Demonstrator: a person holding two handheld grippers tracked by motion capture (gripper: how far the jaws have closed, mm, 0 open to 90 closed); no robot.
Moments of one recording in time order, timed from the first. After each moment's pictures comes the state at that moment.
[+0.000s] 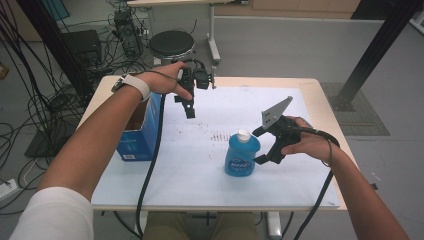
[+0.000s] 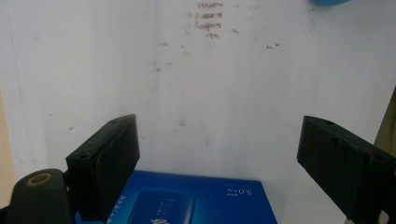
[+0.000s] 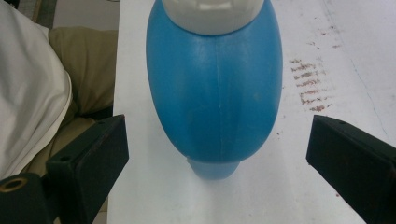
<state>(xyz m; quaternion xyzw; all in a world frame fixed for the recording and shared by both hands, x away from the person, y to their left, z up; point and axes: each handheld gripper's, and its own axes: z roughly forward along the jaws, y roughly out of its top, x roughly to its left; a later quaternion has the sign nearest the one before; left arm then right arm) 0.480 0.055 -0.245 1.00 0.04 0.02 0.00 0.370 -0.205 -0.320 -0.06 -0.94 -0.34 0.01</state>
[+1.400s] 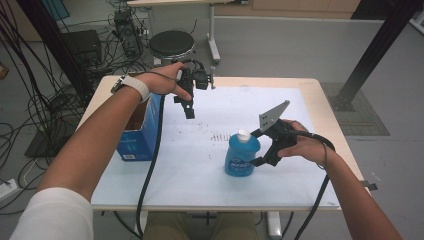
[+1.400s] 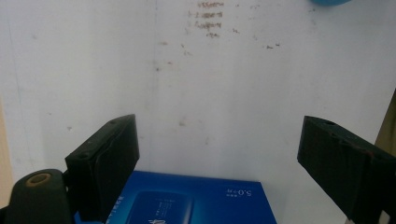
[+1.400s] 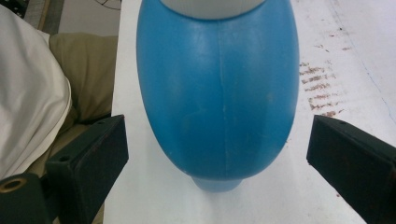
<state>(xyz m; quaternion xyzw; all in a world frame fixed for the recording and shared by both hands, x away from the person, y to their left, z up) 0.480 0.057 -0.246 1.00 0.05 0.01 0.01 0.371 -0.201 -0.333 -0.06 -0.93 -0.36 0.01</state>
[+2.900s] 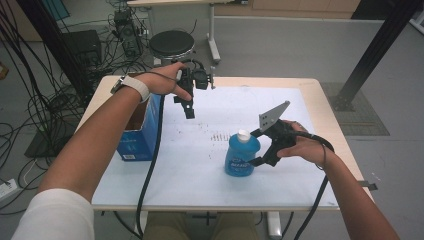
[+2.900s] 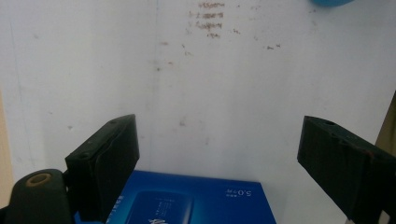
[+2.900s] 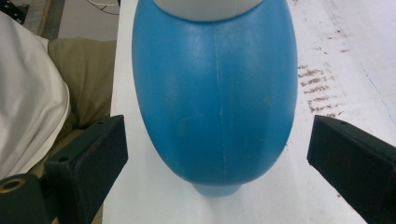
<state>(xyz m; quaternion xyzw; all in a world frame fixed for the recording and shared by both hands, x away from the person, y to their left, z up) 0.479 0.057 -0.246 1.00 0.05 0.02 0.01 0.371 -0.201 -0.336 -0.07 -0.93 -0.37 0.01</state>
